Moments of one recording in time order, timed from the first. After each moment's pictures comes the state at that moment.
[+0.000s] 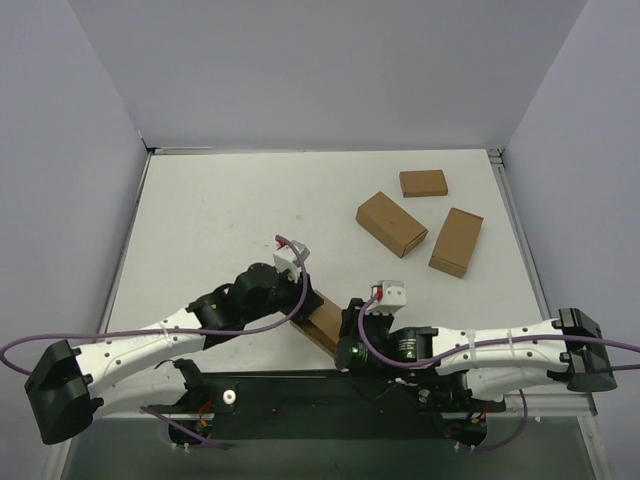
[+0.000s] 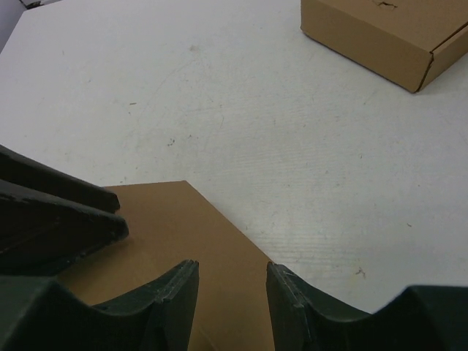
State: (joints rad) left arm -0.96 1.02 0.65 -0.05 -0.04 -0.49; right arm 1.50 1.15 0.73 -0.62 1.07 1.29
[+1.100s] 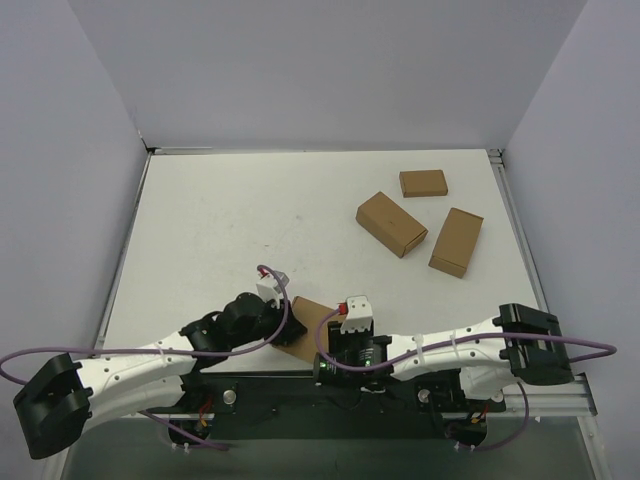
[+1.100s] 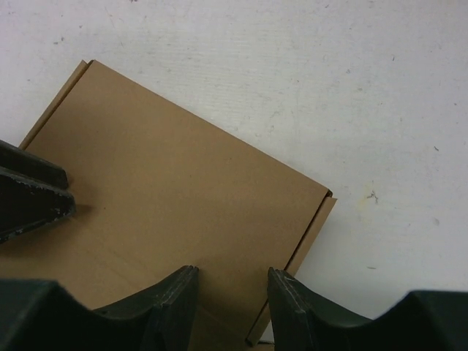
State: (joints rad) left arm -0.96 0.90 0.29 0.07 0.02 -0.68; right arm 1.54 1.43 0.80 -0.70 0.84 1.33
